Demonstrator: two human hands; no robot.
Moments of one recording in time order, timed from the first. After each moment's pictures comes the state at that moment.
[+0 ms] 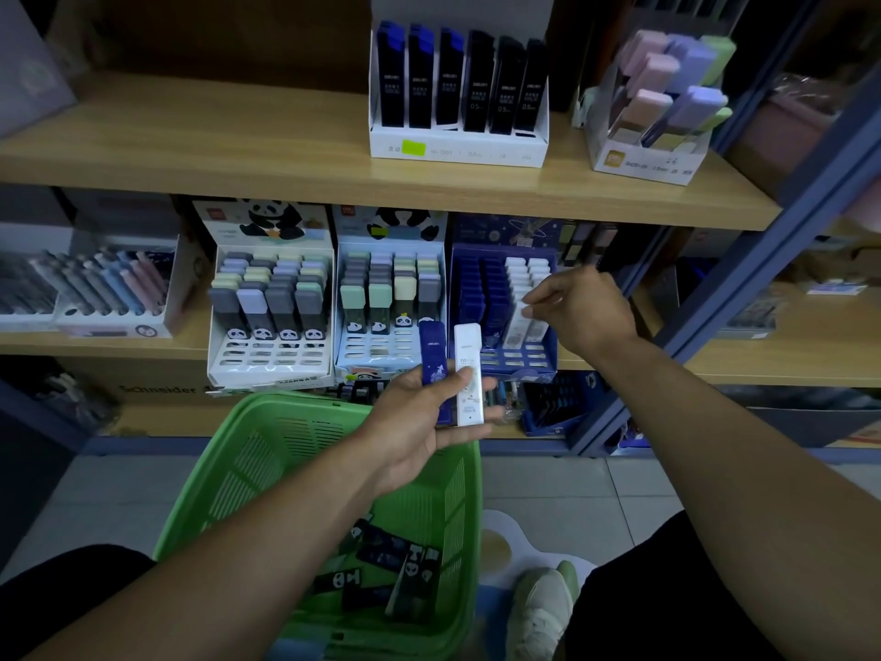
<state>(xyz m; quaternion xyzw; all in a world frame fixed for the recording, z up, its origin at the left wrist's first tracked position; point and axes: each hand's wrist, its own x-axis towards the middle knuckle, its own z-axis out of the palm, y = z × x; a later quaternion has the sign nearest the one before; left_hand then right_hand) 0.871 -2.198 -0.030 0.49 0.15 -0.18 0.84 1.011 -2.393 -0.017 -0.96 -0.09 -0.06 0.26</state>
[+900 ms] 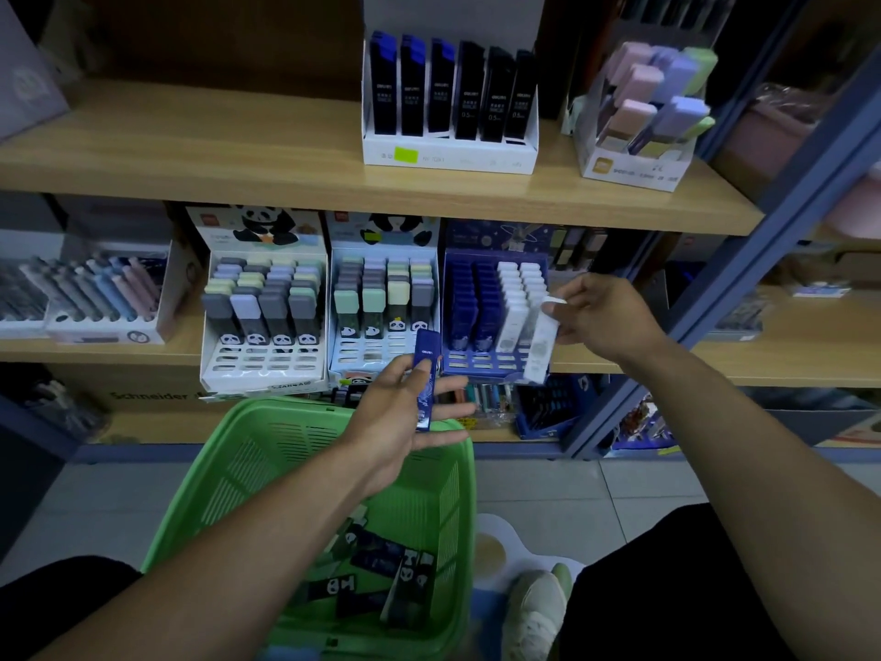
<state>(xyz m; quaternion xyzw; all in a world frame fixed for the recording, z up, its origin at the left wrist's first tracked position) 0.874 -2.189 -0.038 0.54 0.16 -0.12 0.81 0.991 -2.414 0.006 -0.88 -0.01 0.05 0.47</state>
